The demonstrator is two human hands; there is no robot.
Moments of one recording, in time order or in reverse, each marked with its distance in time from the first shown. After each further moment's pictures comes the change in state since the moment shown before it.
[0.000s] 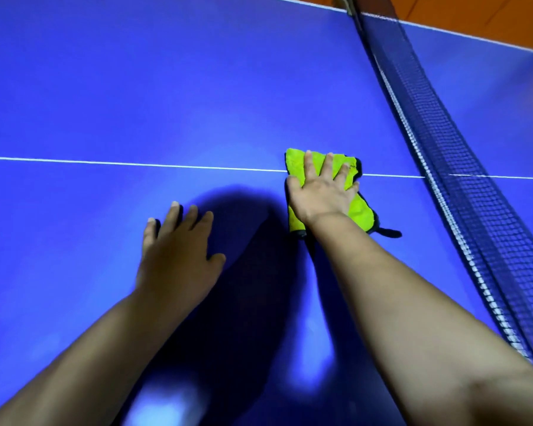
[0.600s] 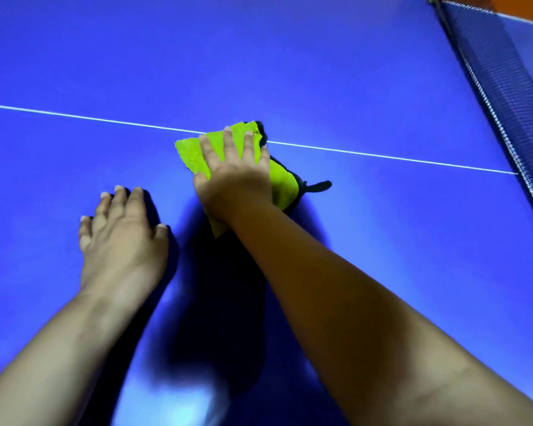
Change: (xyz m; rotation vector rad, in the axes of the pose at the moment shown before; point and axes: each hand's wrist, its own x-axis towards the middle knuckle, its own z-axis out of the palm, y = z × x) left_hand -0.066 -0.169 -0.027 -0.151 0.140 -0.473; right_hand -0.116 -0.245 0.056 0.010 0.140 -0.574
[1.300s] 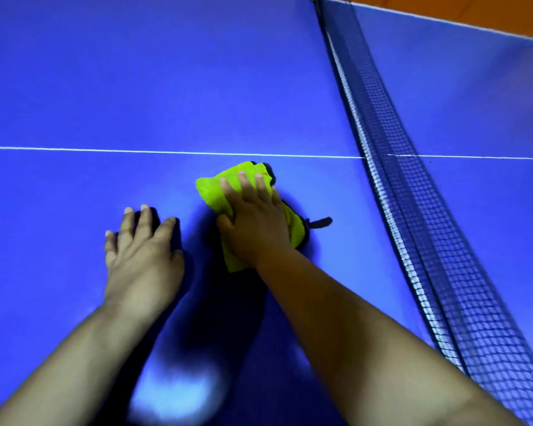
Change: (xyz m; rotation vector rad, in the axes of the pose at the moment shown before) left_hand -0.106 0.231 0.070 0.018 -0.139 0.258; right_hand -0.125 0.283 -0.048 0.076 -0.084 0.077
